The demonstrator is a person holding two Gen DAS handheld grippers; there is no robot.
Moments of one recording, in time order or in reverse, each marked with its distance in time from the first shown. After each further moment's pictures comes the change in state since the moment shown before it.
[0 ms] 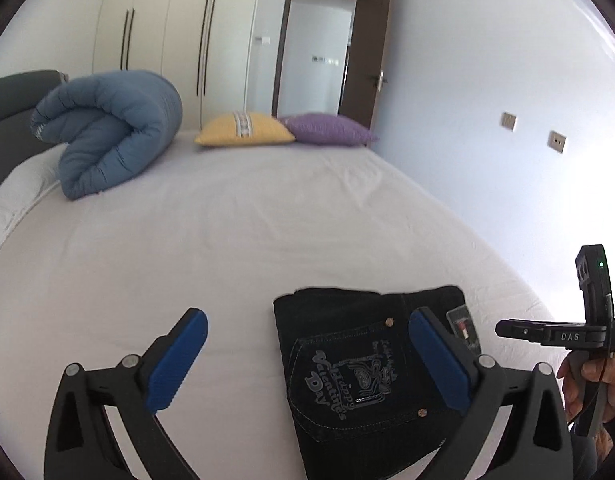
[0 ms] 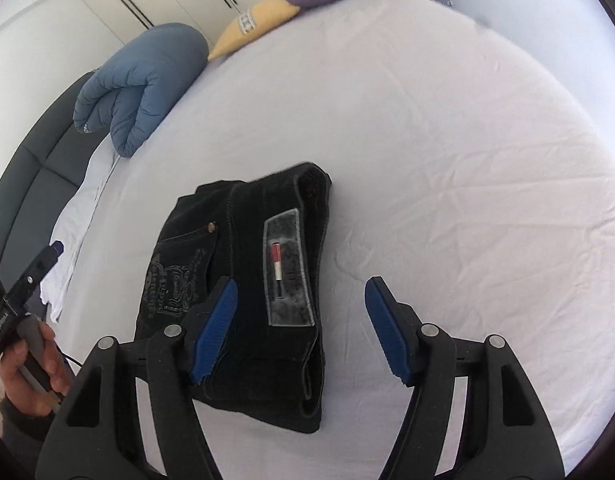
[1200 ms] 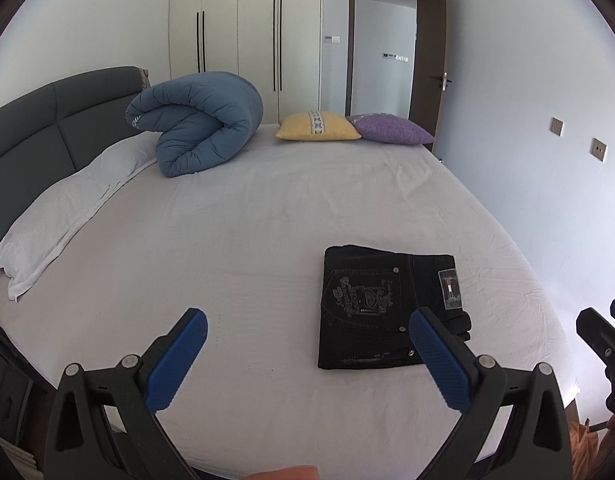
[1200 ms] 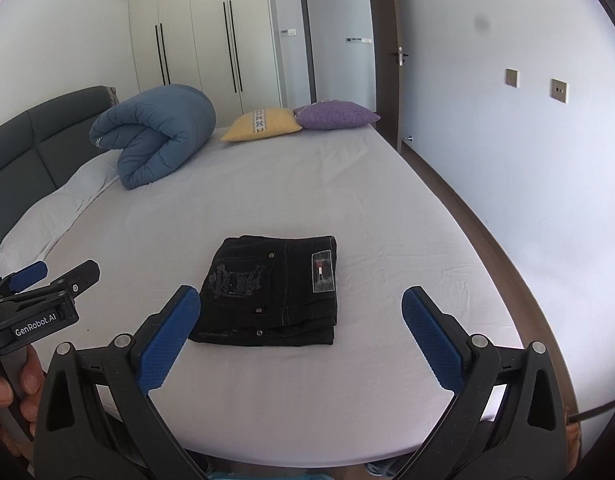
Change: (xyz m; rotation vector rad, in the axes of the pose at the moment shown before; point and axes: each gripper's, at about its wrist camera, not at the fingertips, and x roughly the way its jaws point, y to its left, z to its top) left arm -0.152 -0.051 -0.029 -0.080 0.084 0.287; right arm -0.203 0.178 -0.123 -0.197 -0.308 -0.296
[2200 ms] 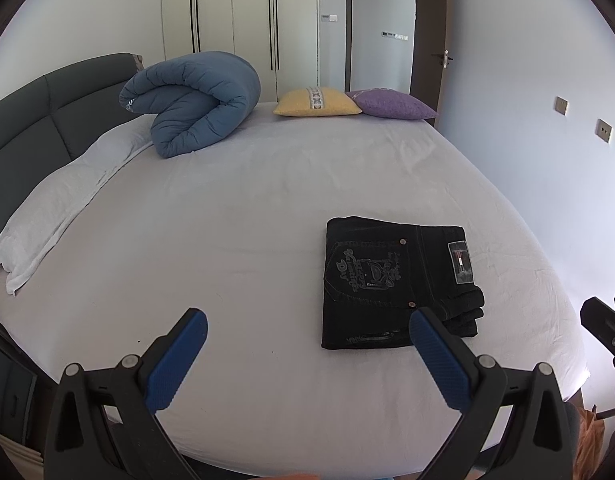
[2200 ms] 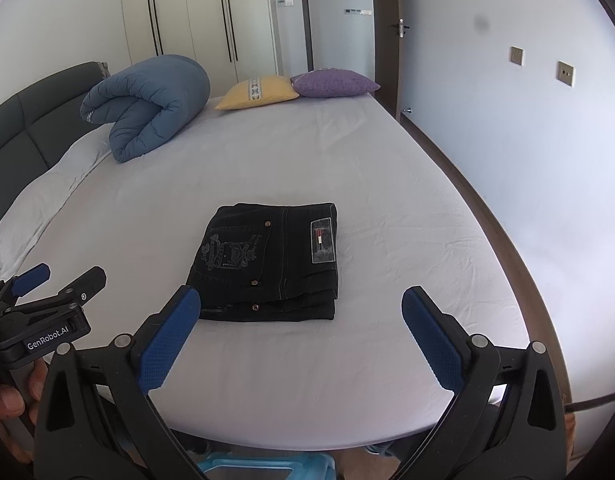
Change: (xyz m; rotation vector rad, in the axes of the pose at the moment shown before) left arm 0.021 0.001 -0.012 0.019 0.073 0.006; right arm 0.052 0.002 -0.006 0.007 0.116 -0.002
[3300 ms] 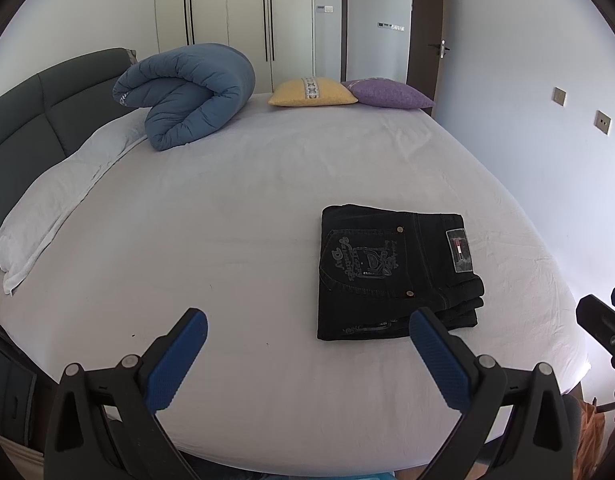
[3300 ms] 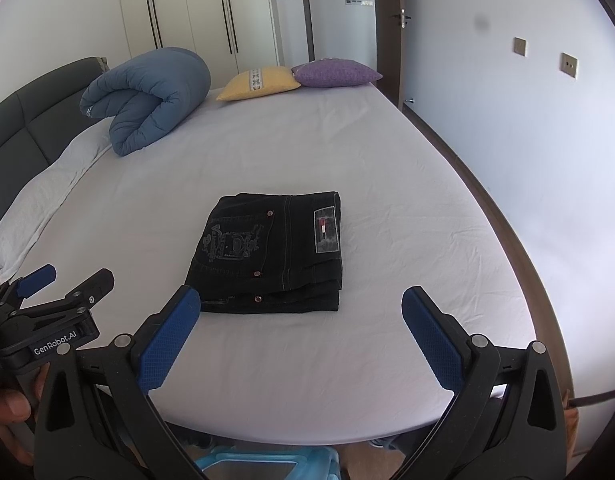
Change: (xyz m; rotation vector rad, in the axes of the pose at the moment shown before) left arm 0.010 -0.002 -0.004 0.018 0.035 -0.013; right arm 0.012 0.008 -0.006 0.007 0.023 0.005
